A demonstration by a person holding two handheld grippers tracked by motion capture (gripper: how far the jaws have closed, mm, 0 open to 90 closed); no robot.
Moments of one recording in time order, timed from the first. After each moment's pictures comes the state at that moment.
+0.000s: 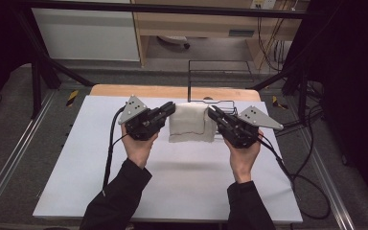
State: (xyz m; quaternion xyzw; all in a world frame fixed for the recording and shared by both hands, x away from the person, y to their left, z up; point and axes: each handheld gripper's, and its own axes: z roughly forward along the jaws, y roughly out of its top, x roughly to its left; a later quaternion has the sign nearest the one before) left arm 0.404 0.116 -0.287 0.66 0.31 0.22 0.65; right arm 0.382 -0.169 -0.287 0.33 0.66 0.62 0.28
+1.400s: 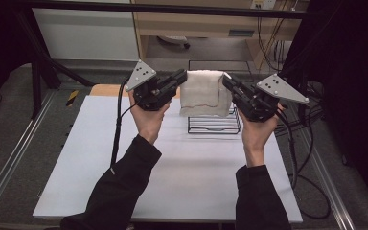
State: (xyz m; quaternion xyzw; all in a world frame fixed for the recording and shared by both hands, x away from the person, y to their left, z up) left arm 0.431 0.089 -0.216 0.63 0.28 0.24 0.68; right arm 0.397 -0.187 -0.211 0.31 0.62 0.63 0.35
